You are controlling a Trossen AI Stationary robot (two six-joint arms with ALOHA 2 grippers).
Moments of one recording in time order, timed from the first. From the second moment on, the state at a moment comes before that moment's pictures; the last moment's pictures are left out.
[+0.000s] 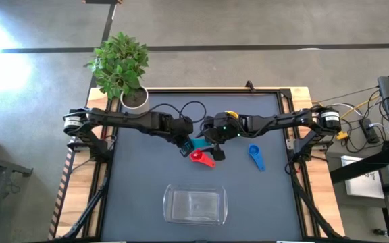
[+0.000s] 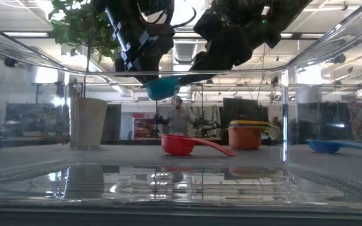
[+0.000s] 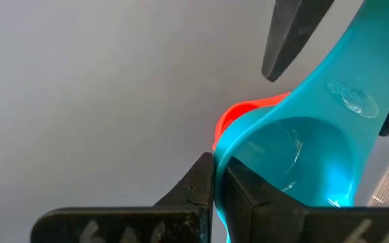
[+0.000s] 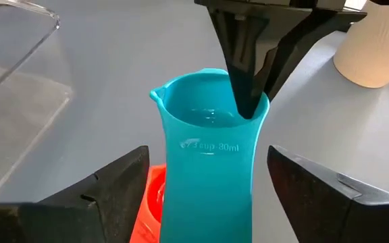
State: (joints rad) left arm 0.07 1.66 1.28 -0.72 -0.09 -0.54; right arm -0.12 1.61 1.01 0.04 -0.26 -0.30
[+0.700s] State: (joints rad) left arm 0.07 1.66 1.28 -0.72 -0.08 -0.54; right arm -0.12 1.61 1.01 0.03 -0.18 -0.36
